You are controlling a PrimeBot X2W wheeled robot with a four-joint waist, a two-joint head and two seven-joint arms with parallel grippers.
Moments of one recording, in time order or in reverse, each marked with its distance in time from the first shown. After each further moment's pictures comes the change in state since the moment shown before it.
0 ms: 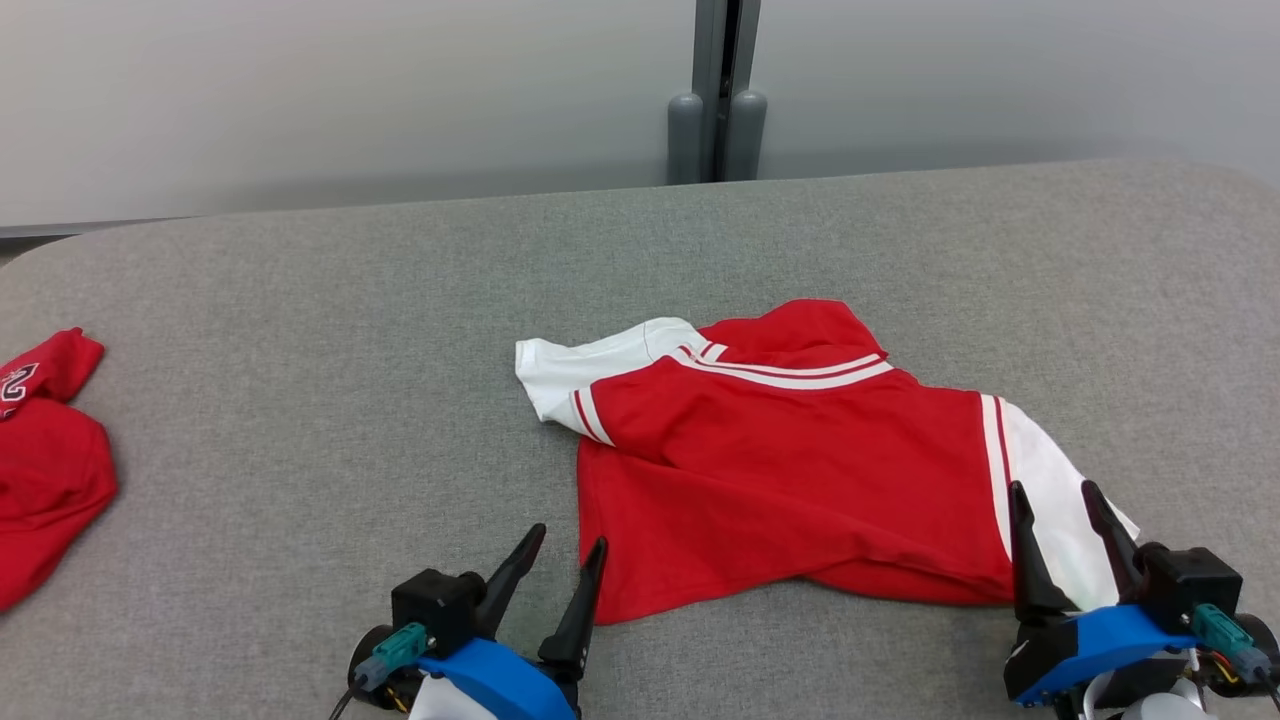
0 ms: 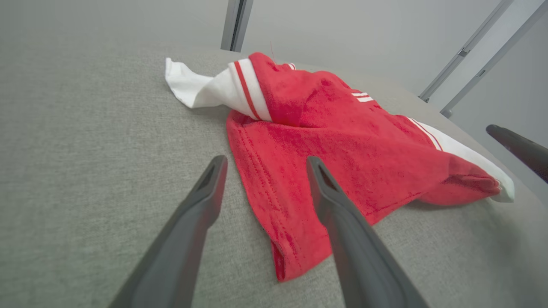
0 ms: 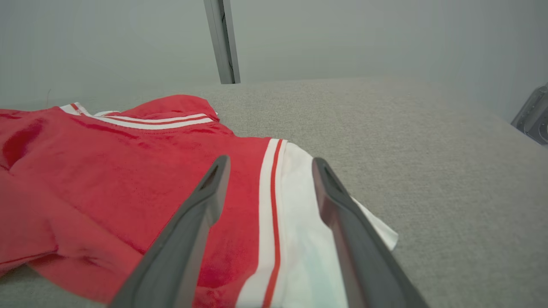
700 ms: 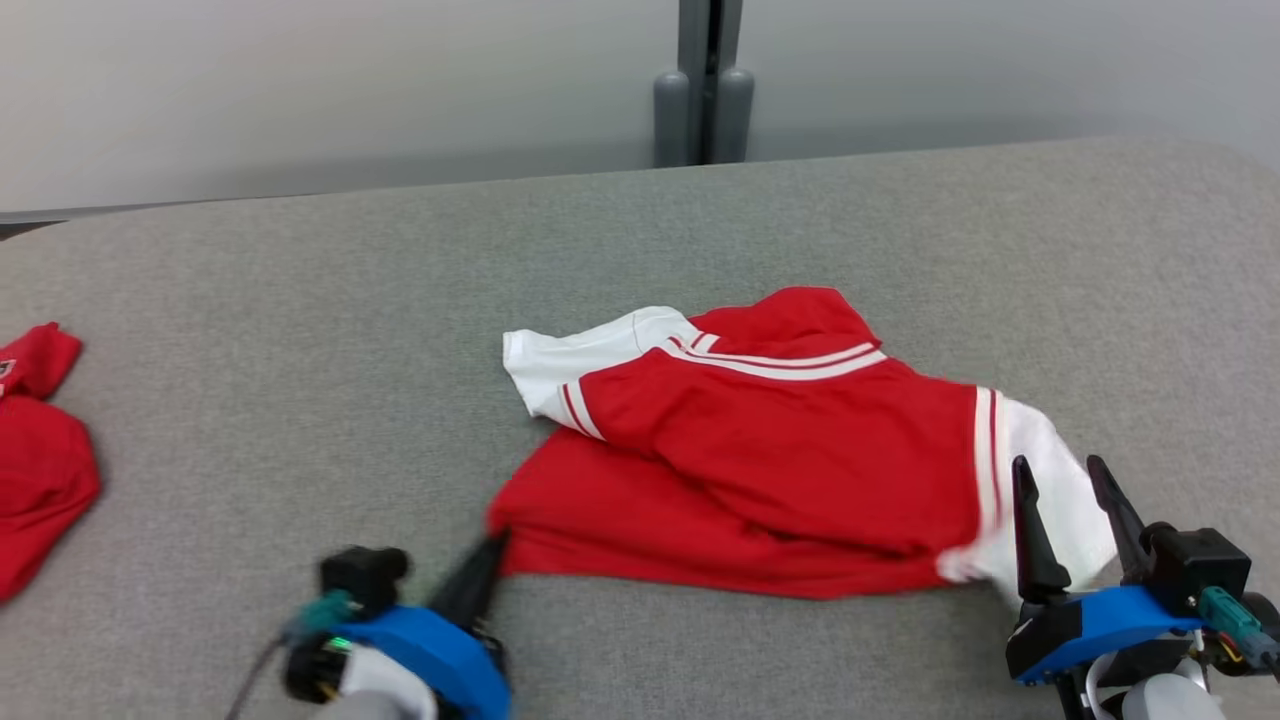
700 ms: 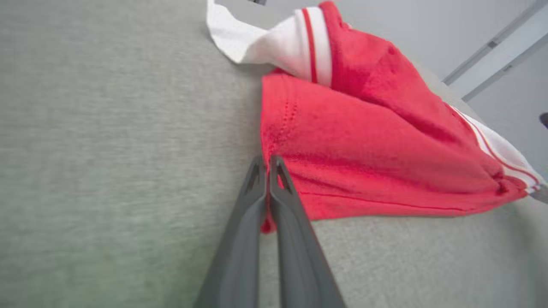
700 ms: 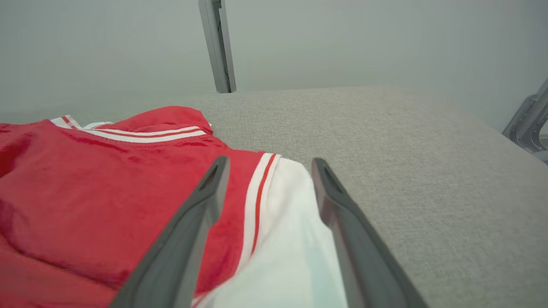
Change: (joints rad) left arm -0.126 0.103 -0.210 0.147 -0.329 -0.002 -0.001; right arm -0.028 -0.001 0.007 -0.026 -0.002 0.000 0.000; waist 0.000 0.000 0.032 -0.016
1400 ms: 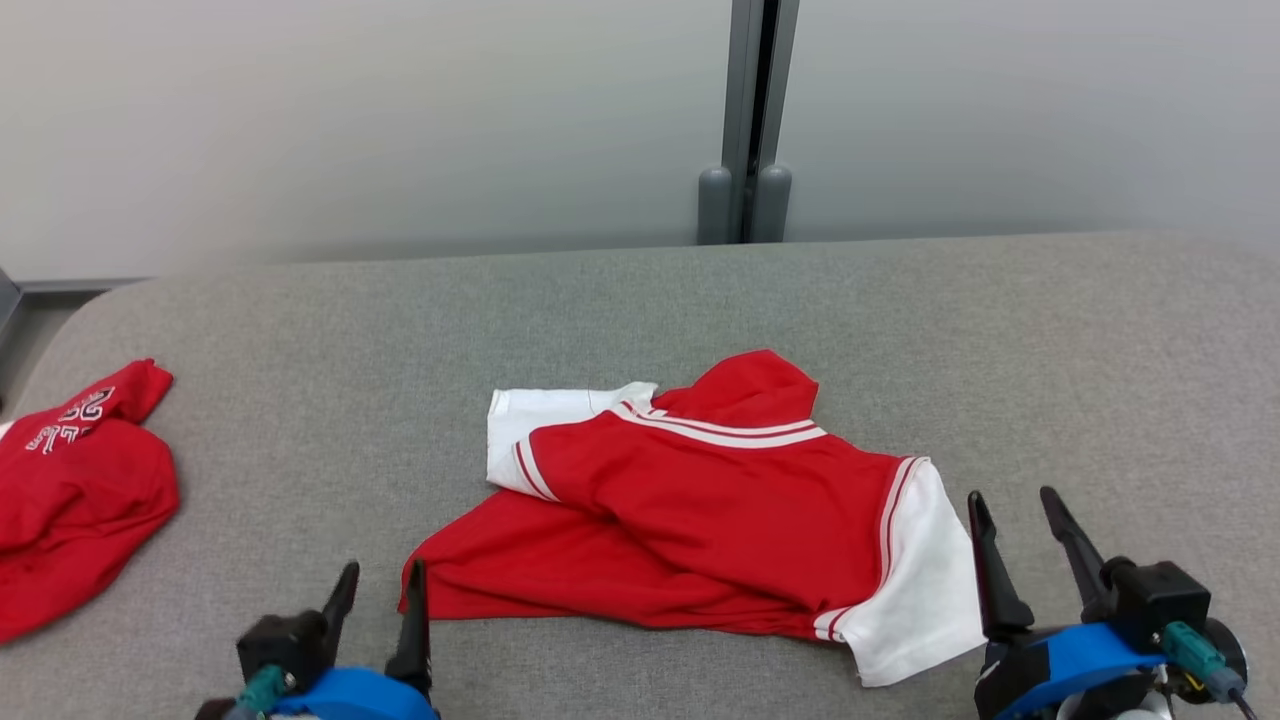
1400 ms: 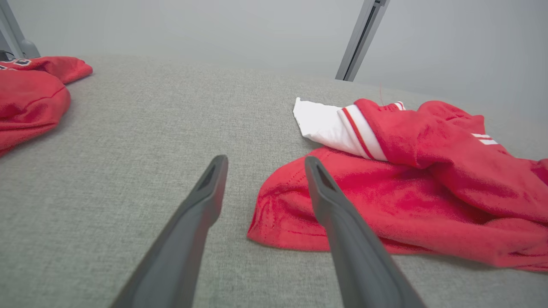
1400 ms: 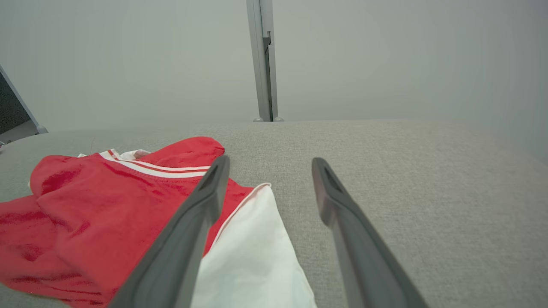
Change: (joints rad) left arm 0.195 -0.070 0.507 -0.075 0.454 0.071 0.000; right arm 0.058 0.001 0.081 -0.040 0.040 0.000 0.000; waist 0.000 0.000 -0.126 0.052
